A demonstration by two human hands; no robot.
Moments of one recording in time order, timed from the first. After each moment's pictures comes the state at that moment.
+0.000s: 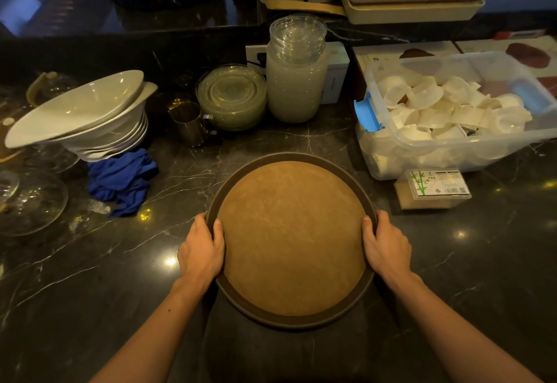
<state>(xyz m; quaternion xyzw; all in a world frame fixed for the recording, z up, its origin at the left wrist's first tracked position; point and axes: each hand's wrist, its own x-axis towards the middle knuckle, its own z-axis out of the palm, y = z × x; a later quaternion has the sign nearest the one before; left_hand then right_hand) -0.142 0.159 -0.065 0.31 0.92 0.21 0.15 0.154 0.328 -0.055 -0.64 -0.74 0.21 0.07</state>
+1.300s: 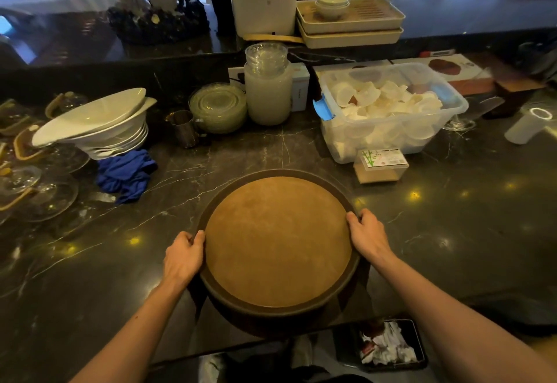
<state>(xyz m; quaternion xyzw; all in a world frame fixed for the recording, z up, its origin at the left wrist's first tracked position) -0.100 0.079 -0.026 0.22 0.90 0.26 0.26 0.210 0.266 -0.025 -0.67 -0.63 0.38 0.12</state>
